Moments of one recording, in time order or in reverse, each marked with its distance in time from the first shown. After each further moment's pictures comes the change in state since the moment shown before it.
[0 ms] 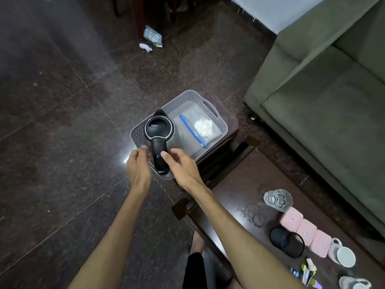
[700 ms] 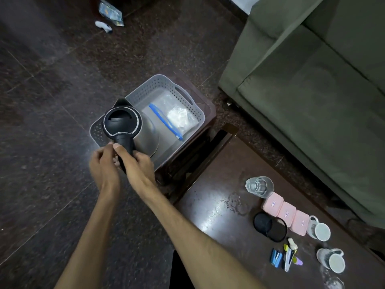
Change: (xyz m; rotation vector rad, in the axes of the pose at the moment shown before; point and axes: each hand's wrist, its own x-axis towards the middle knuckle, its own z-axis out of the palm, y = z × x) left_hand 0.038 -0.035 0.023 -0.171 0.035 0.044; right_hand 0.024 -0.006 0.061 0.409 0.055 0.218
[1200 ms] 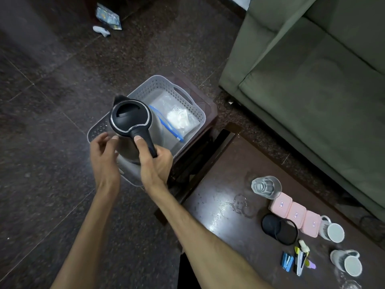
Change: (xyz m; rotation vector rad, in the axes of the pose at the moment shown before) left_hand 0.012 0.012 0.013 0.044 -0.163 0.174; right_hand 0.014 -0.008 -0.023 0.129 0.349 -0.296
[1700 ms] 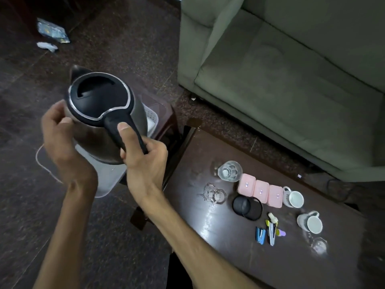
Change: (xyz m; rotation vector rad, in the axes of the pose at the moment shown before) left_hand -0.045 0.087 0.075 -0.128 -0.123 0.212; right_hand -0.029 -0.090 -0.112 0.263 0.010 -0.094
